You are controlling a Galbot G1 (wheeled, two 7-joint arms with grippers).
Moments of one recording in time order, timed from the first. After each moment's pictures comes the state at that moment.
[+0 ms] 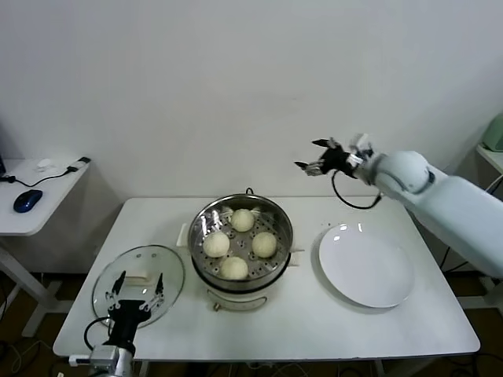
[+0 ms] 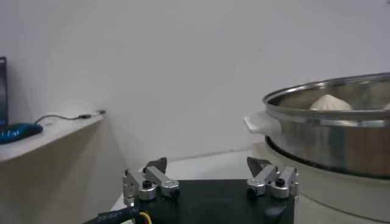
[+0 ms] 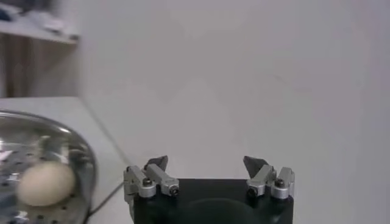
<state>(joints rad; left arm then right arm) 1.66 -1.36 -0.61 -2.00 -0.05 -0.02 -0.08 -0.15 0.65 -0.43 1.50 0.76 -0.25 -0.19</state>
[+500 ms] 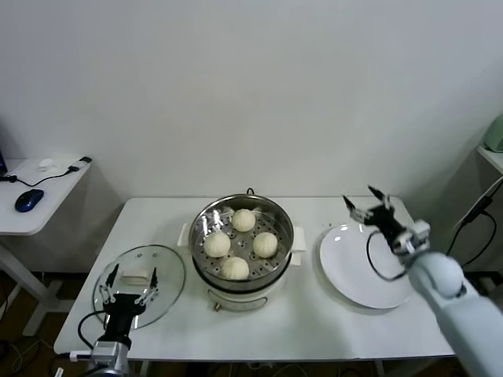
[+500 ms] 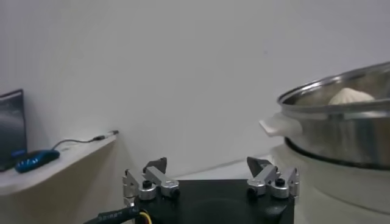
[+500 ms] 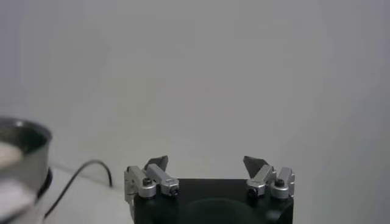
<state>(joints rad) 1.62 -1.35 -0.63 -1.95 0.06 -0.08 -0.11 -1.08 0.86 0.34 1.54 0.59 0.07 -0.11</state>
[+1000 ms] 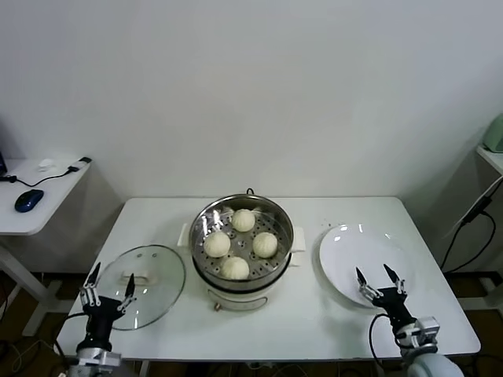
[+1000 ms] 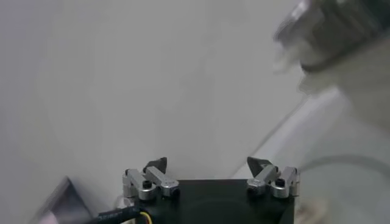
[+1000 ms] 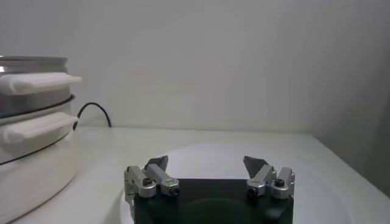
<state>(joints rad) 1.61 -1.27 -0.68 -1.81 0.60 -0.14 -0.27 -1.45 1.07 0.52 1.64 0.48 0.15 -0.06</state>
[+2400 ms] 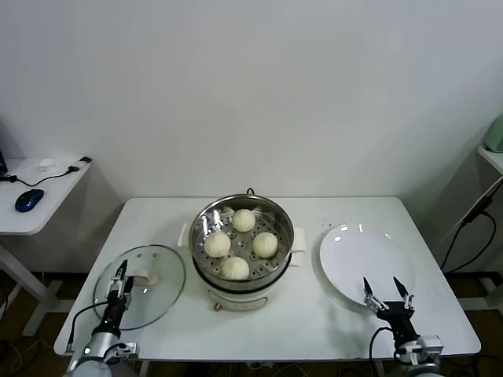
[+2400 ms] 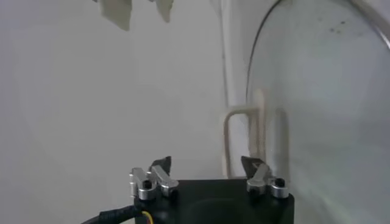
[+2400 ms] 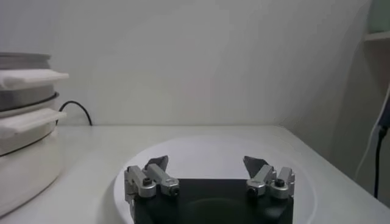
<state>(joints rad) 1.34 -1.25 -0.64 -1.36 1.34 -0.08 -0.43 -1.53 1.18 0.60 1.69 0.40 0.14 -0.02</state>
